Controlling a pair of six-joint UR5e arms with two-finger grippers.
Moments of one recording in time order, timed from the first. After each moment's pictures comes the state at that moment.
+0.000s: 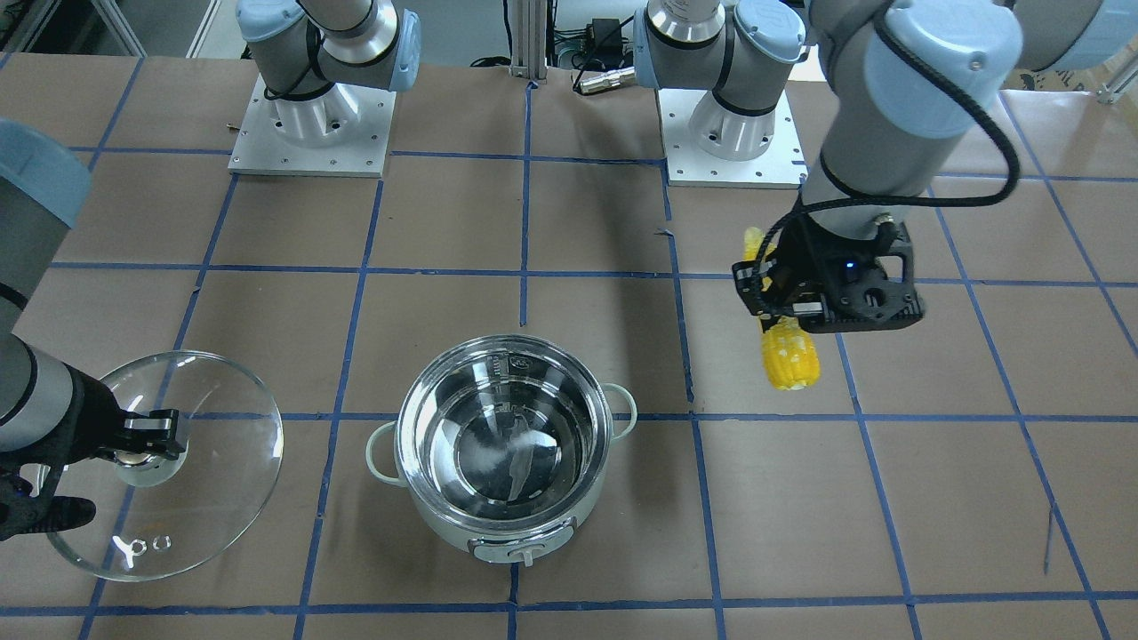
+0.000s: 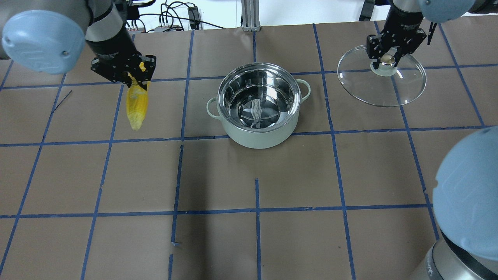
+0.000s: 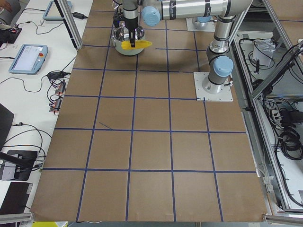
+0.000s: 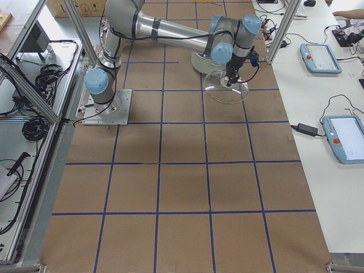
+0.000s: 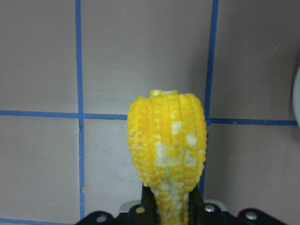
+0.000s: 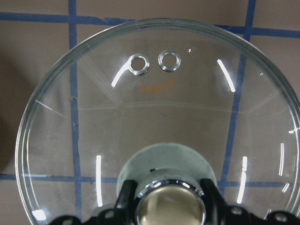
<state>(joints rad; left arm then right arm) -1.61 -1.76 -1.48 -1.47 1.64 -0.08 1.40 -1.09 1.29 -1.68 -1.63 -0.24</state>
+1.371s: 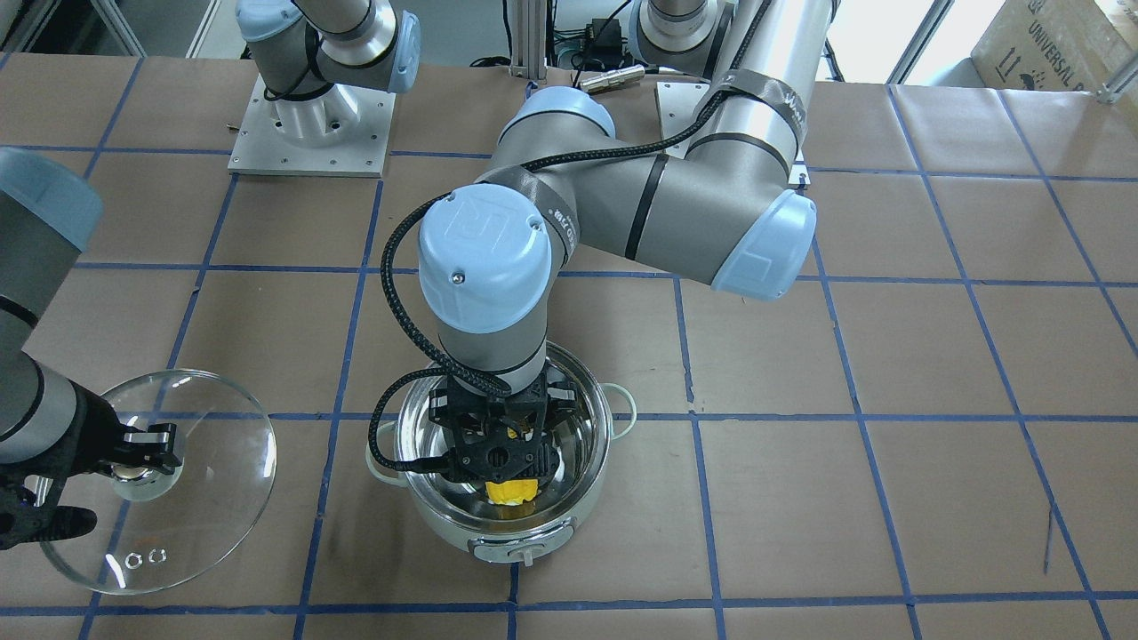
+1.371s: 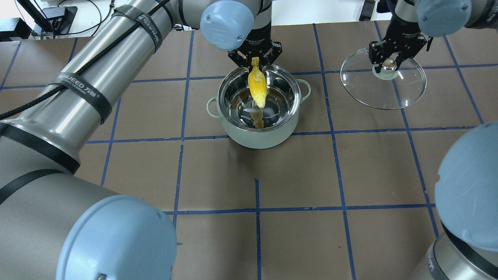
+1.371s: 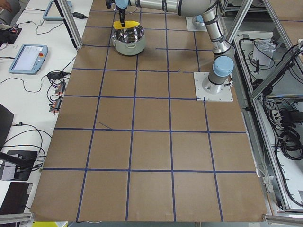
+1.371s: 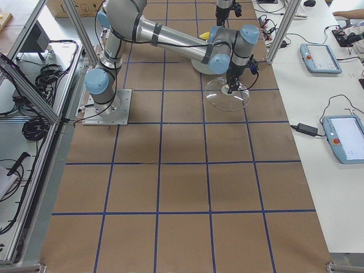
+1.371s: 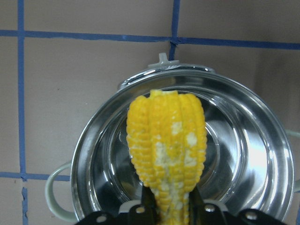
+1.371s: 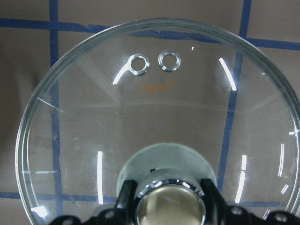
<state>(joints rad) -1.94 -2.22 -1.03 -1.47 1.59 -0.42 1.39 -1.08 1.34 -1.77 -1.63 -0.26</state>
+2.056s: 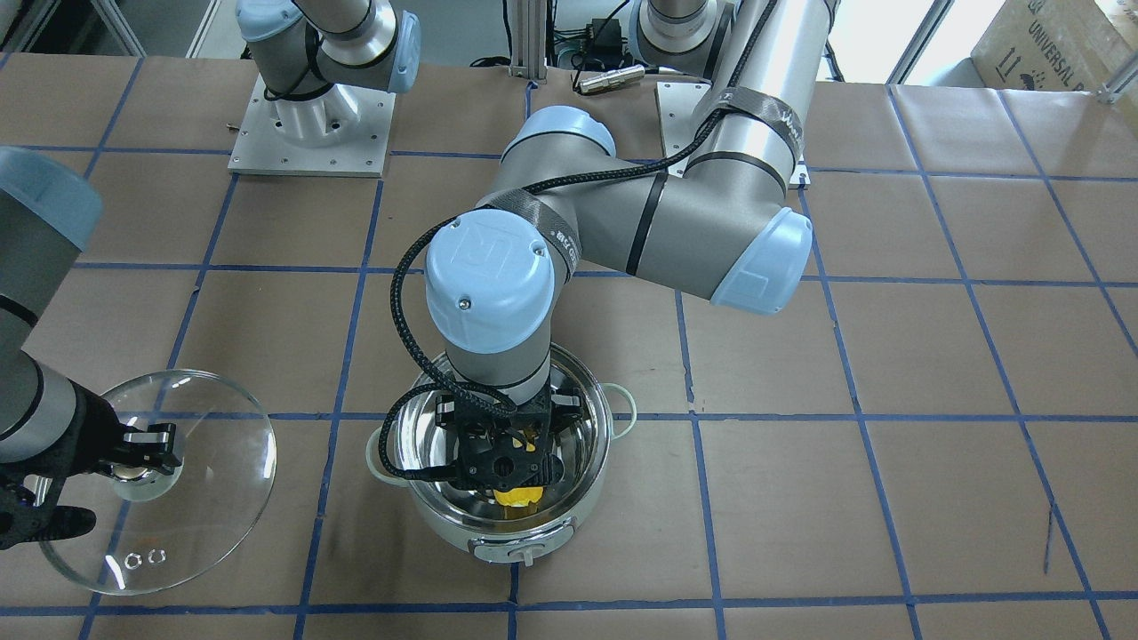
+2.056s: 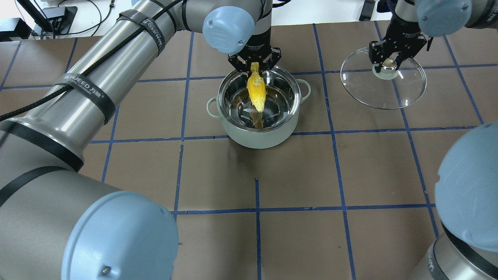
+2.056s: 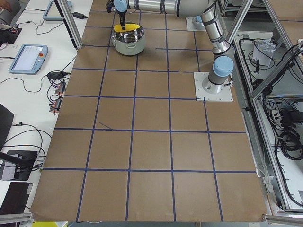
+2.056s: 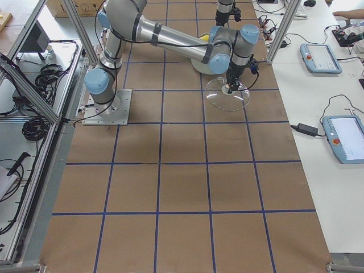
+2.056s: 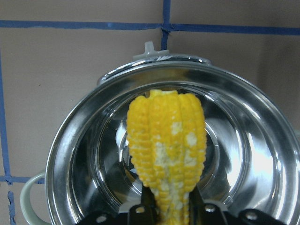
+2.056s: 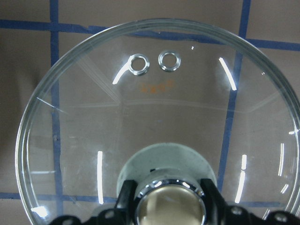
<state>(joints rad) -1.93 -2.22 -1.05 -1.47 1.59 -0.41 1.39 -1.08 1.34 -1.77 -1.63 -0.26</state>
